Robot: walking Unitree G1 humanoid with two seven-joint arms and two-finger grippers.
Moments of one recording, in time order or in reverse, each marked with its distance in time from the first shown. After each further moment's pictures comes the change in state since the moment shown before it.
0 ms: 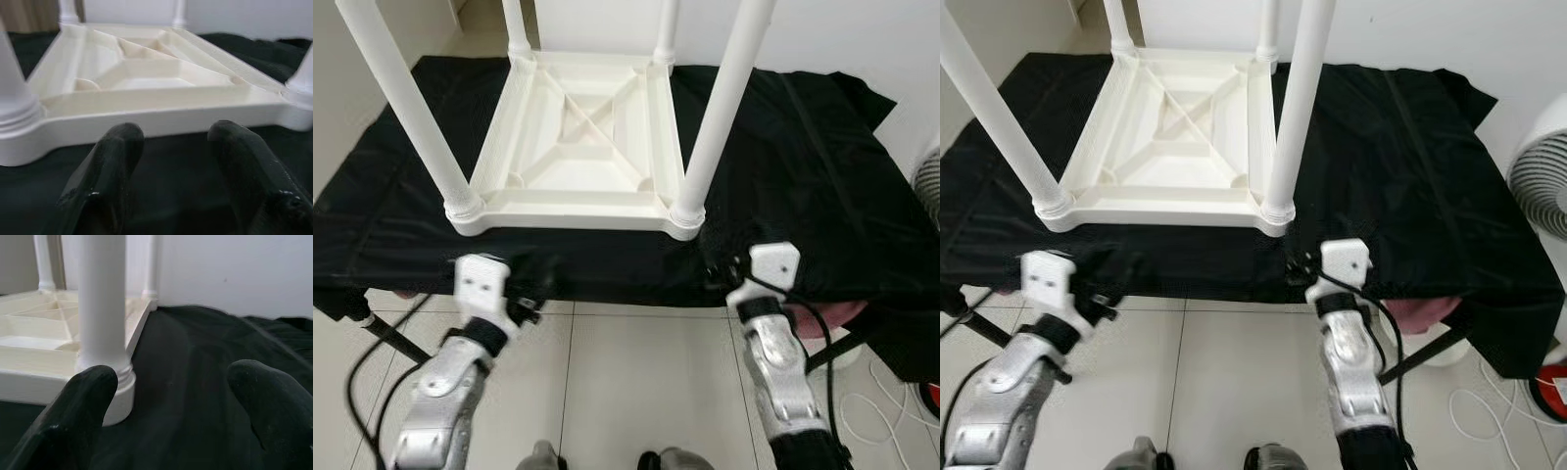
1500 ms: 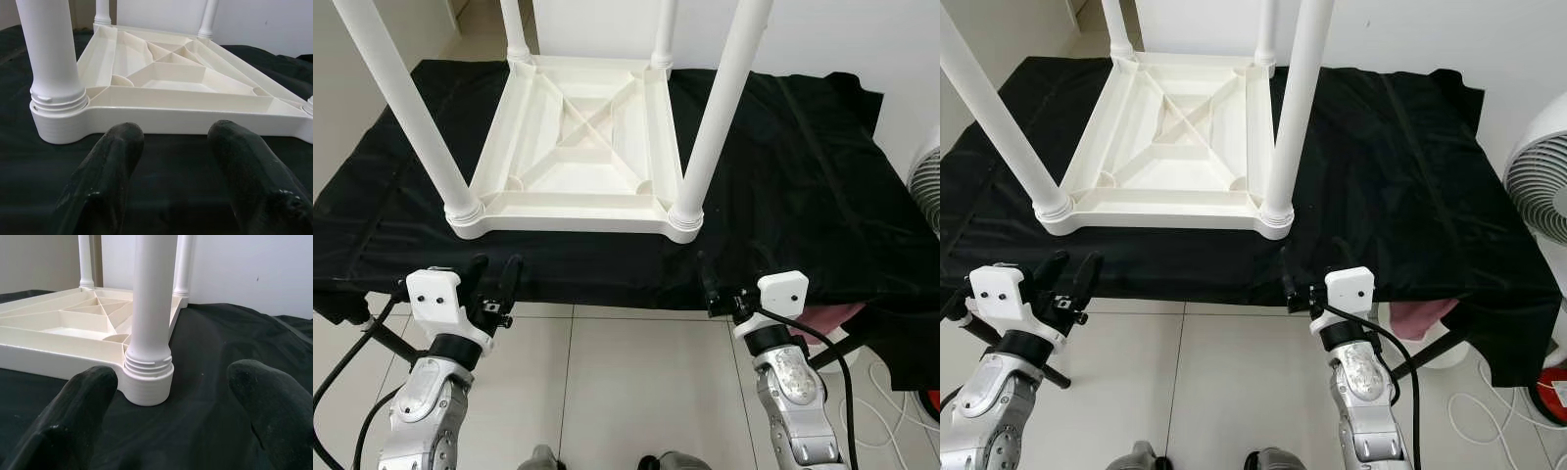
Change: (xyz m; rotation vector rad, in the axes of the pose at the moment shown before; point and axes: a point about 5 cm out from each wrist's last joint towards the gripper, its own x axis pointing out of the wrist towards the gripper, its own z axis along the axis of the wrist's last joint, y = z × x) left arm -0.020 0.008 -0.004 -0.042 0.000 0.077; right arm -0.030 0.008 0.004 0.033 0.058 0.098
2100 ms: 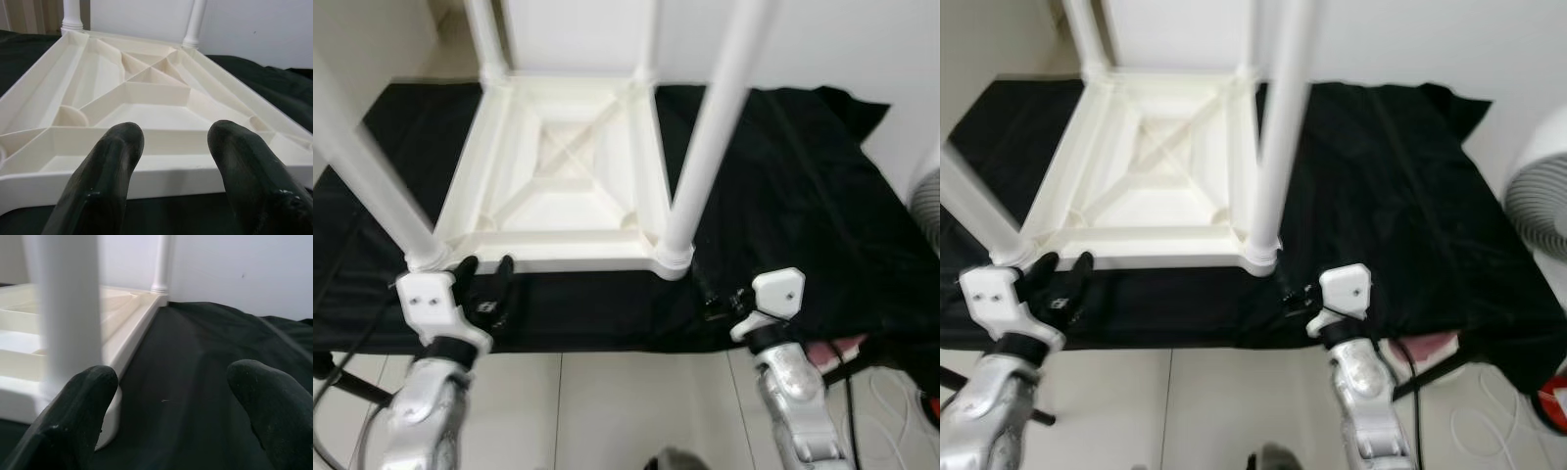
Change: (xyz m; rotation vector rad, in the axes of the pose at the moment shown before) left arm 0.001 -0.010 -0.002 -0.043 -0.013 0.009; right arm -0.001 -0.006 -0.002 -0.030 0.021 0.014
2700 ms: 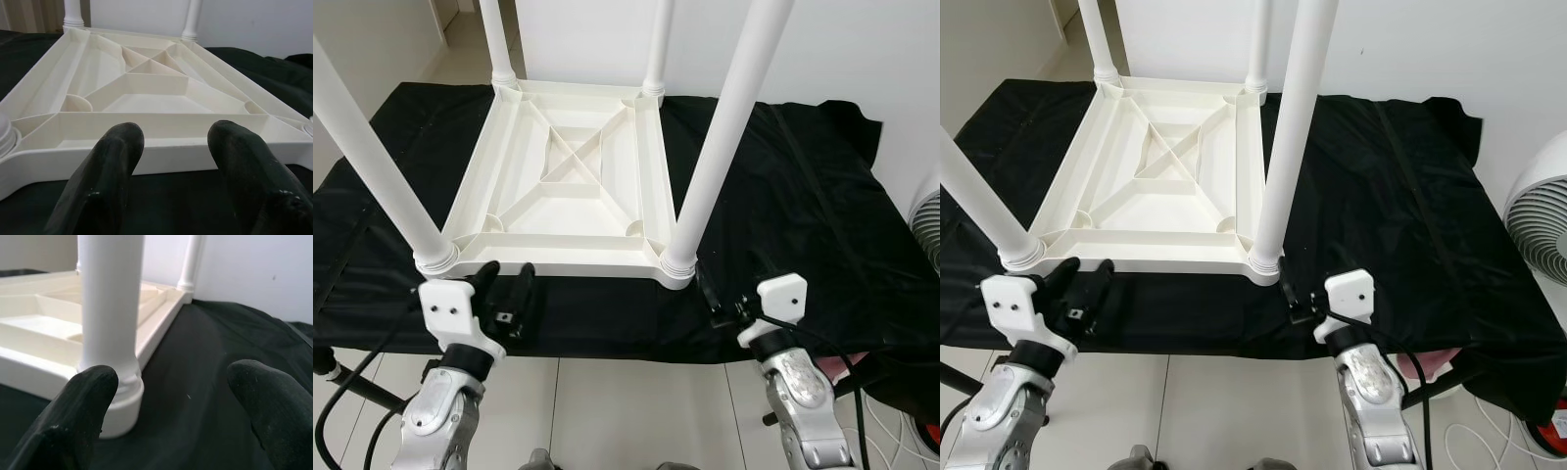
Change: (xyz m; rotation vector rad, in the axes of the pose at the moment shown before) left arm -0.012 -0.012 -0.001 0.056 0.034 -0.064; right arm -0.011 -0.003 -0.005 -0.015 0.038 0.078
